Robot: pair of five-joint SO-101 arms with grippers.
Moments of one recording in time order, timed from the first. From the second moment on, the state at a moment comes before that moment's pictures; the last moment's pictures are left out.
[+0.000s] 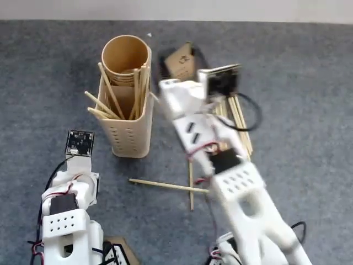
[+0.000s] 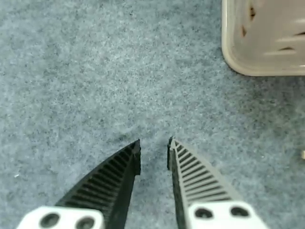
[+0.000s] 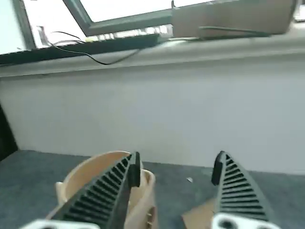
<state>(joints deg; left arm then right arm) -20.8 -69.8 89.7 46.2 -12.6 -26.2 -42.9 44.5 0.2 -8.7</state>
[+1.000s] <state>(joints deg) -20.8 -69.8 90.4 46.2 -12.6 3.0 11.2 13.9 46.7 29.9</state>
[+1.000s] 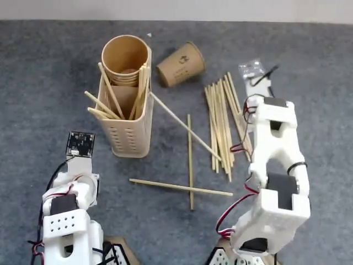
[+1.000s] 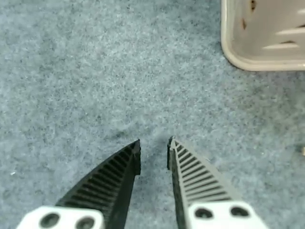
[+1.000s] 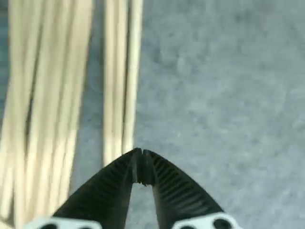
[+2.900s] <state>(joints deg) -20.8 -69.8 90.4 46.2 -12.6 -15.8 -23.4 9.9 35.0 3.0</state>
